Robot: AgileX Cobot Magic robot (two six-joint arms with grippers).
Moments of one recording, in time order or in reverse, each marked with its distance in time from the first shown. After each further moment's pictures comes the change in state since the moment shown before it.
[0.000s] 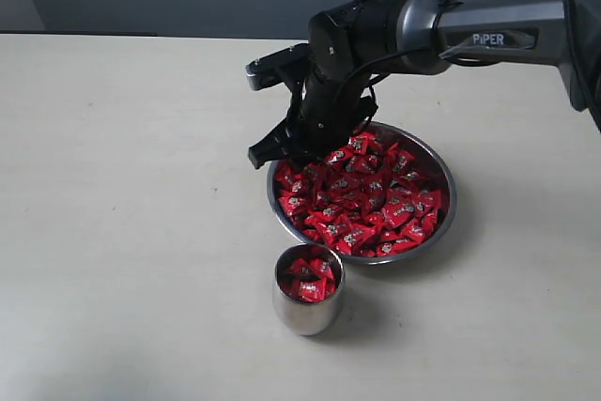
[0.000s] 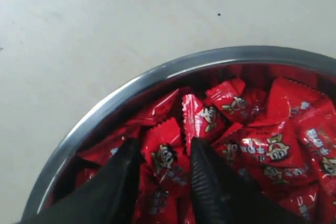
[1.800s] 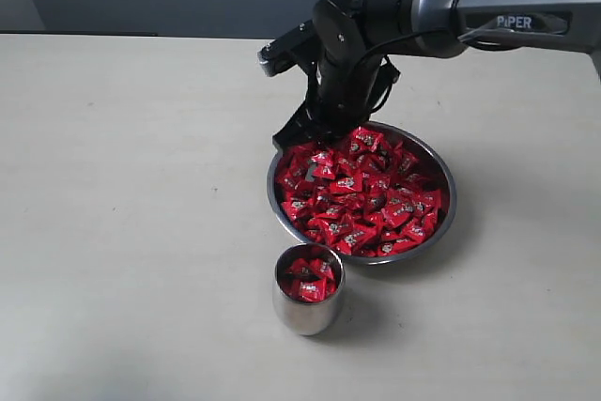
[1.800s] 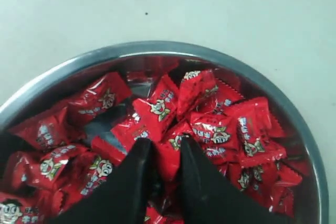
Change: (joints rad) left arm 0.000 0.000 0.000 0.000 0.000 0.000; right arm 0.000 -0.056 -0.004 -0.233 0.068 0.071
